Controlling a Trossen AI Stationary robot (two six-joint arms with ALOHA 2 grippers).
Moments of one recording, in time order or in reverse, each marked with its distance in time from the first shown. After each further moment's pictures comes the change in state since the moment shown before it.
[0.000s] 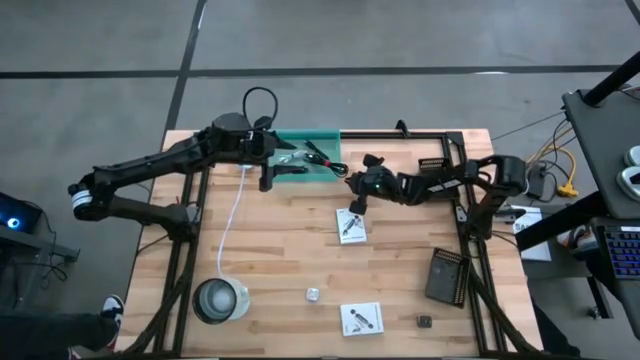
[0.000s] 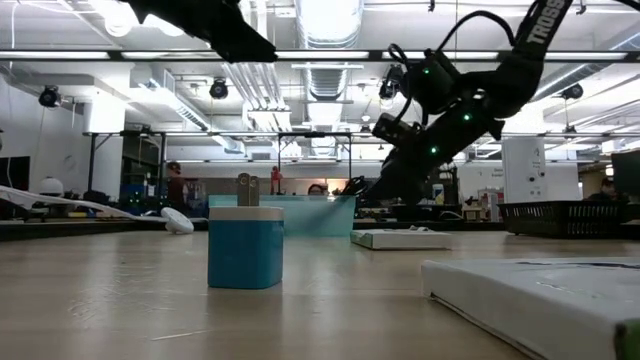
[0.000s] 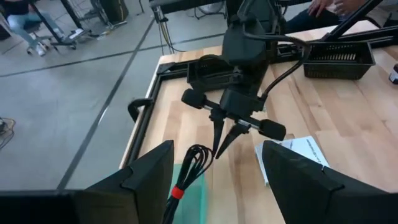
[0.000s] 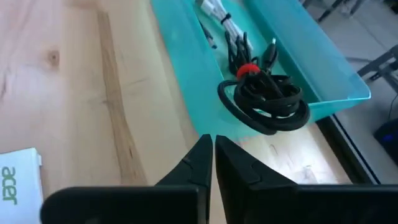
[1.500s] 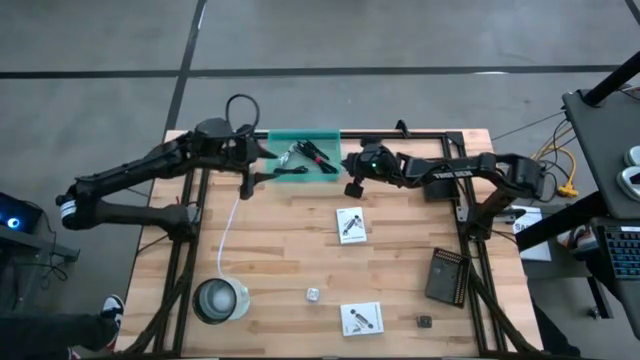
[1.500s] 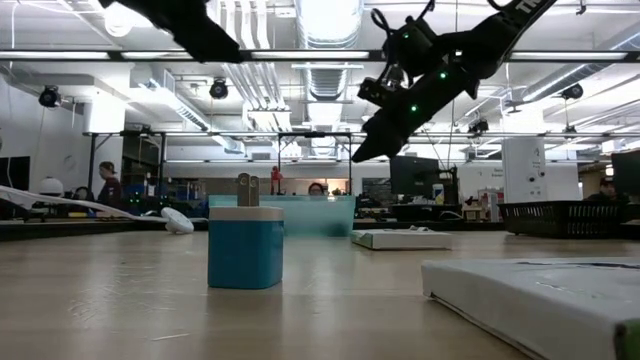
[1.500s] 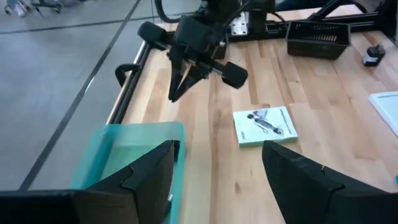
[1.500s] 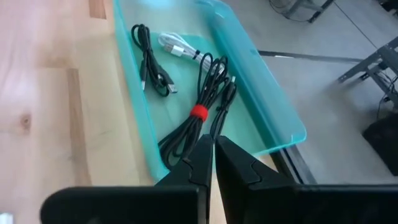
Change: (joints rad) left arm -0.004 -0.159 -0.033 -0.239 -0.006 -0.055; right arm -0.055 -0.106 0.213 -0.306 -0.033 -0.016
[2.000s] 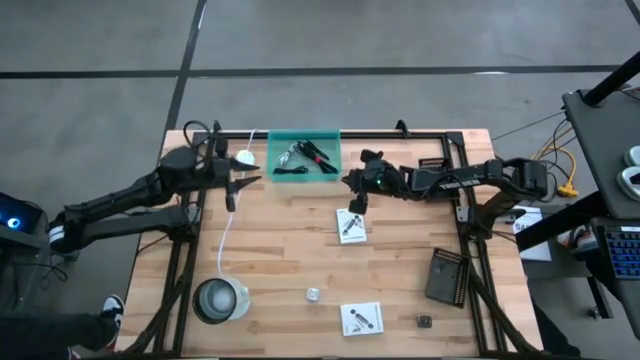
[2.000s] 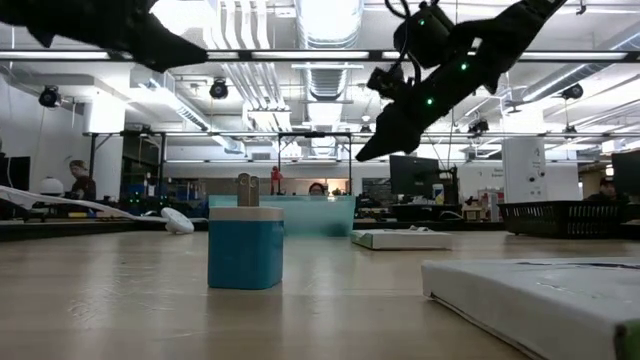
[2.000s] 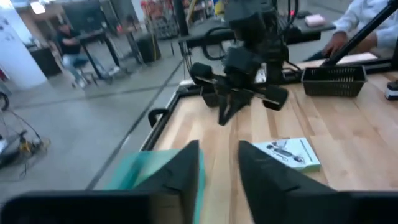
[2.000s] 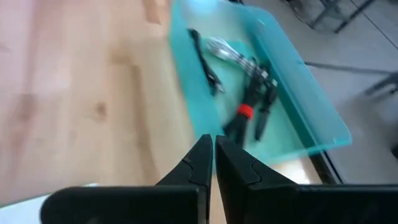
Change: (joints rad) left arm -0.003 -0.419 -0.466 0.387 -0.054 -0.024; right arm 0.119 -0.061 -0.080 0.009 -0.001 0.041
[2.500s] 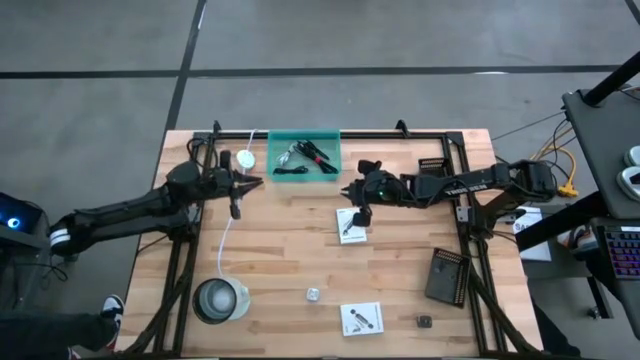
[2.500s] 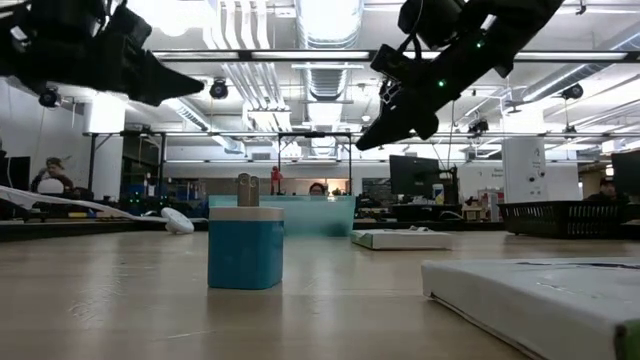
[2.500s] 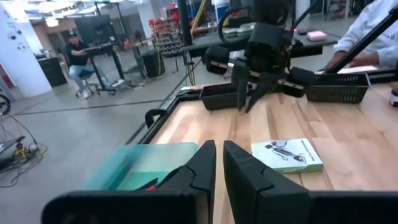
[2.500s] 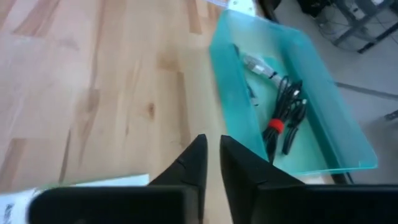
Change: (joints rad) left arm 0.000 -0.063 -0.284 0.313 0.000 -0.064; right arm 0.099 -0.045 0.011 -0.087 -0.011 -0.030
